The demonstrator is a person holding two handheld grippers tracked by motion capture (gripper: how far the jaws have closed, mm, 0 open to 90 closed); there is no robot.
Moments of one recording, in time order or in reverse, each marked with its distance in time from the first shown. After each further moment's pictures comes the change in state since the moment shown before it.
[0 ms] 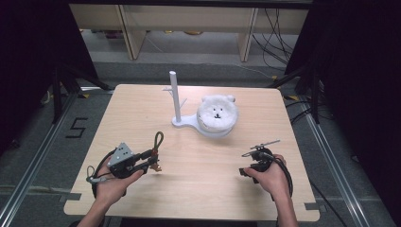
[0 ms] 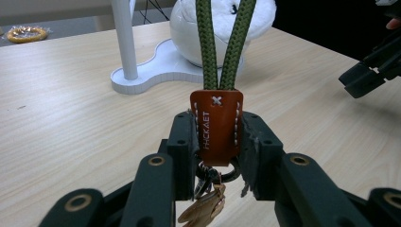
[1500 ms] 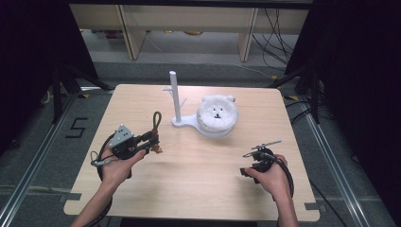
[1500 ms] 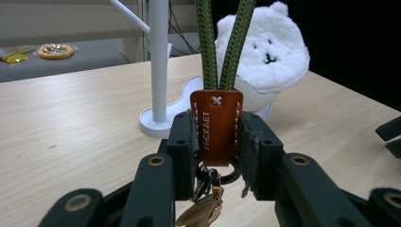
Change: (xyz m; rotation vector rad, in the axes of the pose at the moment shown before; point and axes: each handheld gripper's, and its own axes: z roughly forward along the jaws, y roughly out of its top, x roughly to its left) left arm 0.022 0.035 0.022 -0.095 0.078 -0.048; right arm -0.002 -0.002 -0.001 -0.026 -0.010 -0.006
